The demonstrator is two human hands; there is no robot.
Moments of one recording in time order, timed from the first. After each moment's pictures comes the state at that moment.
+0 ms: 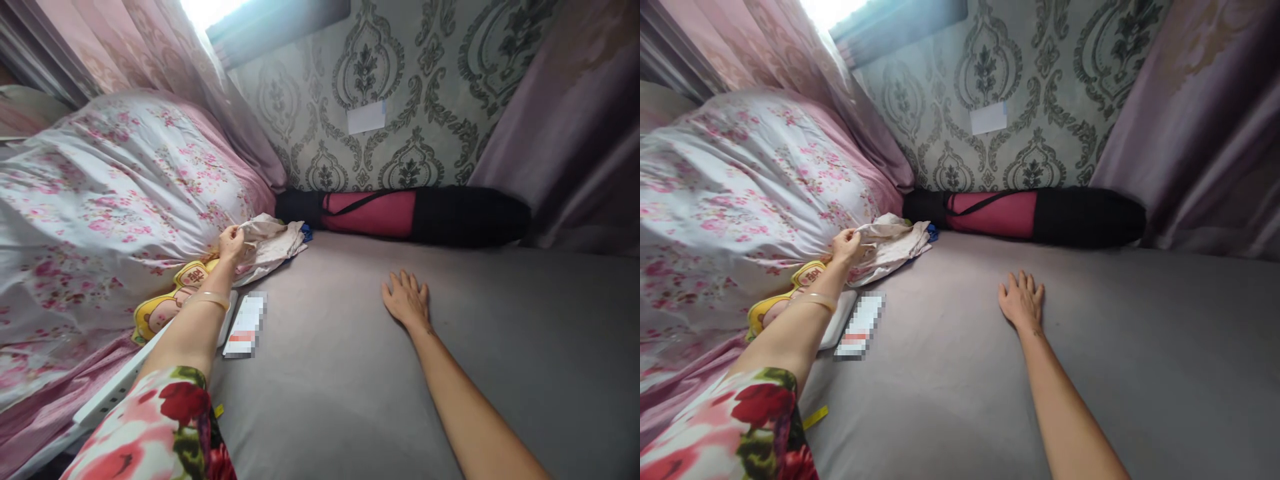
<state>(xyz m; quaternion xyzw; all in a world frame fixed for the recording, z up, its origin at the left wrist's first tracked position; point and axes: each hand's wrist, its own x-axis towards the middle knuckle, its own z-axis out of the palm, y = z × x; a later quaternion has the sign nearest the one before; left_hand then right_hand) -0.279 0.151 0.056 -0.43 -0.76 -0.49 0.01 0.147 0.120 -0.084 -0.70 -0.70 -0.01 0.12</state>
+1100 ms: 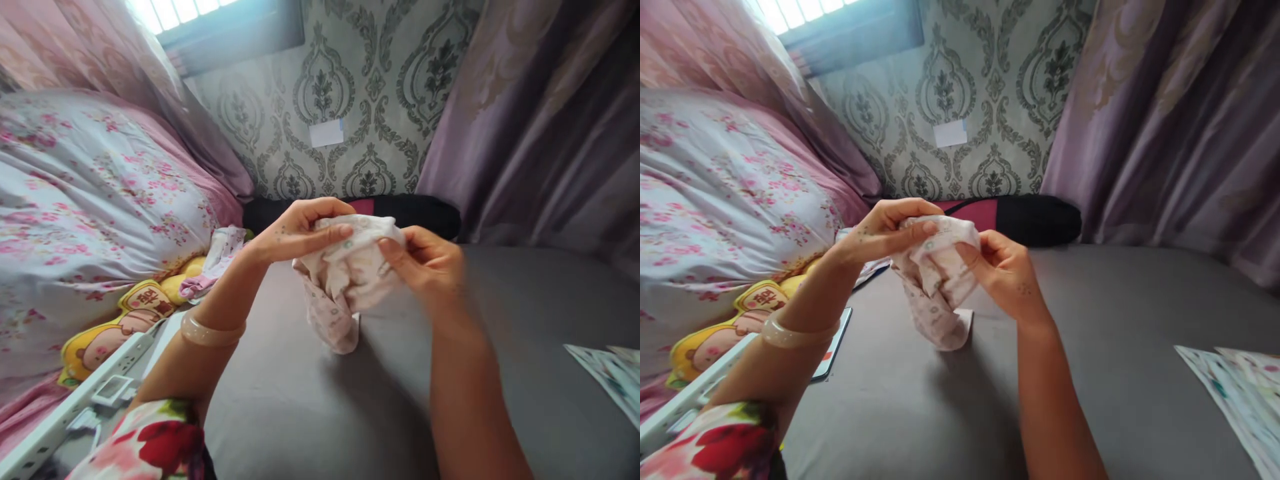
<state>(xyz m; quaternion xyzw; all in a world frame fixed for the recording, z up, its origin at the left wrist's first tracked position) -0.025 0.052 0.185 -0.83 -0.25 -0.37 -0.35 0.173 0.007 0.127 -0.36 -0.63 0.31 0.61</state>
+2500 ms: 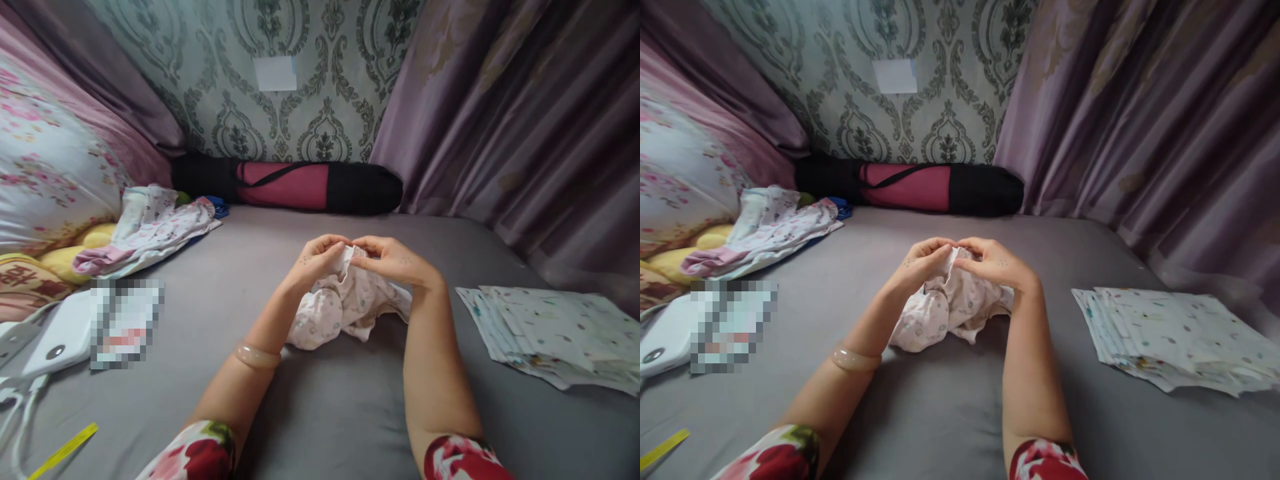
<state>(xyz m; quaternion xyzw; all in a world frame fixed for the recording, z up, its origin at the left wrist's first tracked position) 0.093 0.047 0.023 -0.55 -0.30 -0.45 -0.64 0.274 0.019 0.068 -0.48 -0.74 0.34 0.31</state>
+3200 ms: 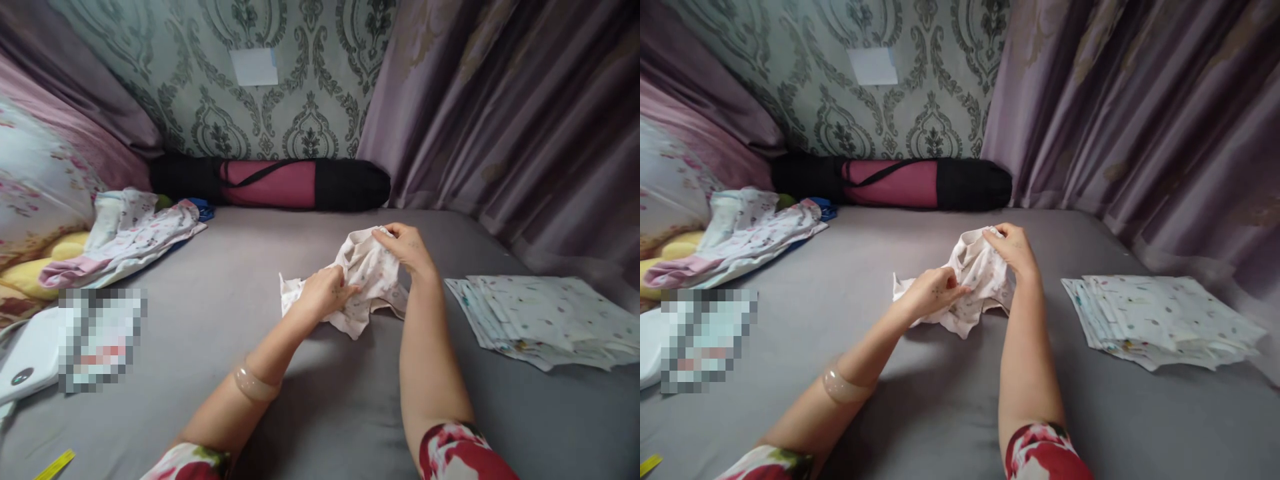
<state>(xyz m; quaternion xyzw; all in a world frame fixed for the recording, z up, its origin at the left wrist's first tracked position) 0.114 0.011 0.020 -0.81 -0.46 -0.16 -0.31 0.323 0.046 0.030 -0.64 -0.53 0.25 0.50</state>
